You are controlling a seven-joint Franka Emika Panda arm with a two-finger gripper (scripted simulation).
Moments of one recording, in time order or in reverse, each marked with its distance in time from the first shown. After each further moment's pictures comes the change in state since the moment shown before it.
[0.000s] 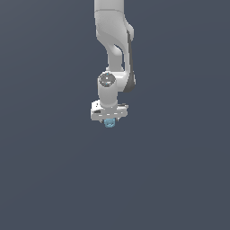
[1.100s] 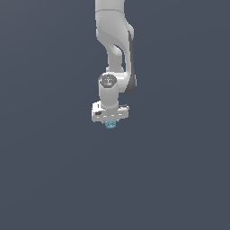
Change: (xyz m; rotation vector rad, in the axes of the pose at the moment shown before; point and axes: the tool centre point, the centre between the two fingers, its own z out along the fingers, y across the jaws) arm 0.011 -0.003 -0.001 -0.001 0.001 0.001
